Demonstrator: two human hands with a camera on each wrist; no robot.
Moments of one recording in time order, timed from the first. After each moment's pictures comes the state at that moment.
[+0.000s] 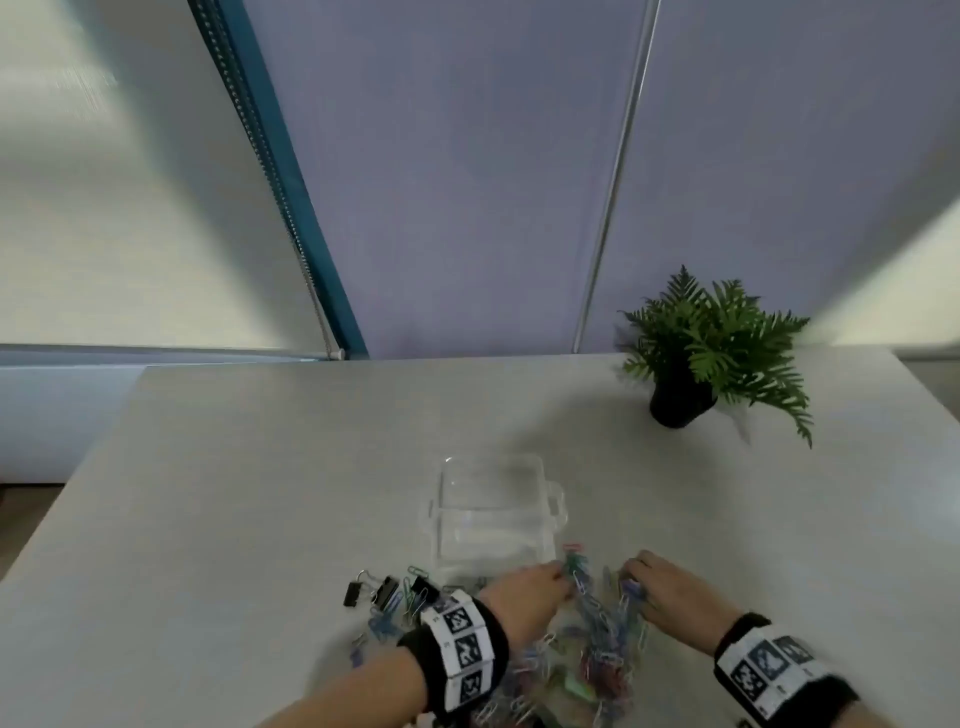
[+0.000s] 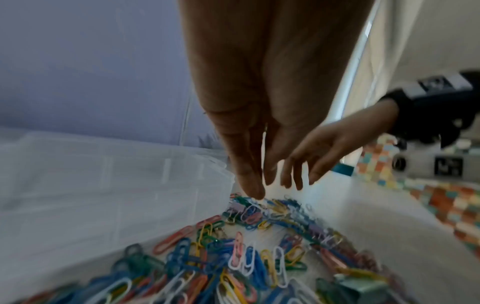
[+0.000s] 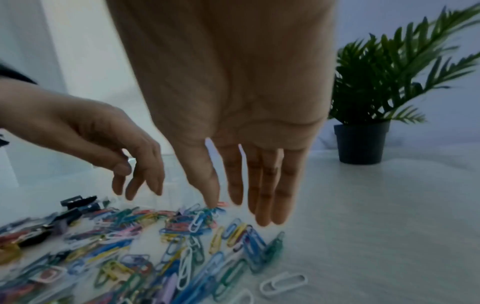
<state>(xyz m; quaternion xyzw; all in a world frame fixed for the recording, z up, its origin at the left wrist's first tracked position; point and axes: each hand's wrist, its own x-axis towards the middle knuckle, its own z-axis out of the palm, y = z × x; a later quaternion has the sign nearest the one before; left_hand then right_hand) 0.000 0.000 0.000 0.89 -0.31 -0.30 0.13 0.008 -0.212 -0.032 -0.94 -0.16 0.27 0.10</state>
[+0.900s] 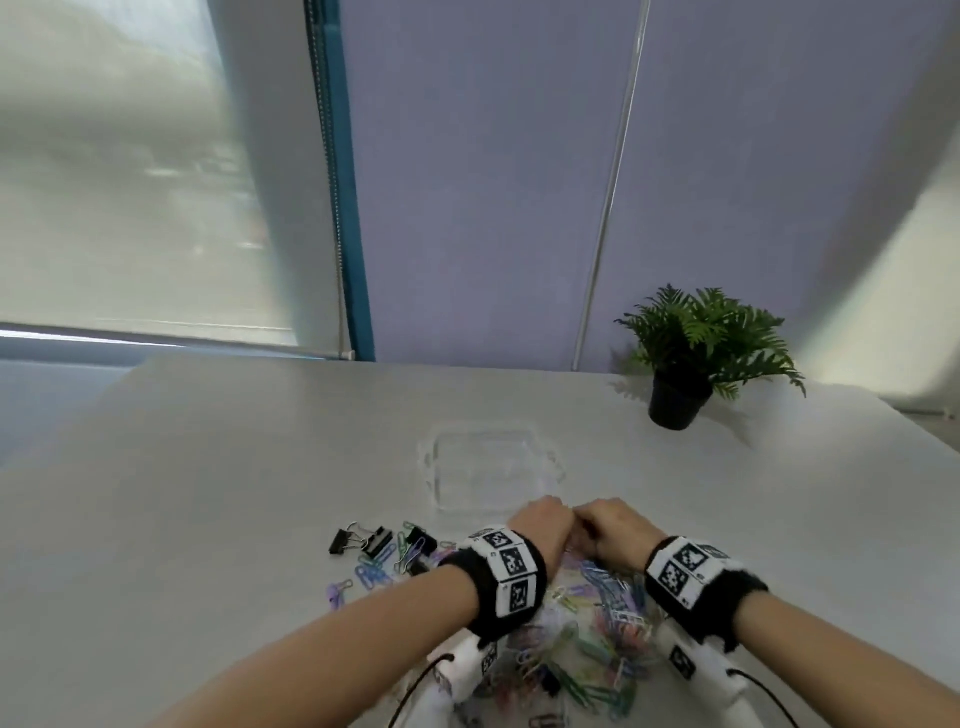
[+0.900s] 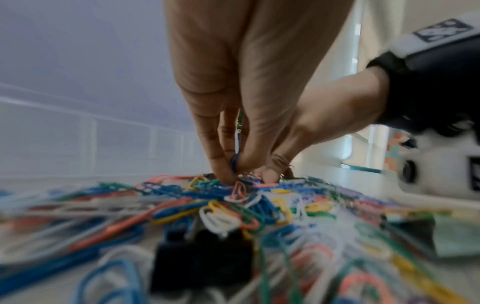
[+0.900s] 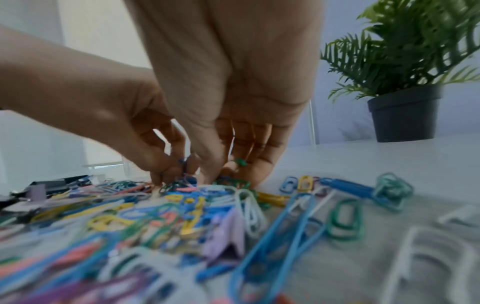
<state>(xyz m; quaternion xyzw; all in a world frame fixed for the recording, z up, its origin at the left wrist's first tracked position) 0.003 -0.018 -0.068 0.97 -0.21 -0.09 0.12 0.020 -0.149 -0.076 -0.97 -0.18 0.13 0.11</state>
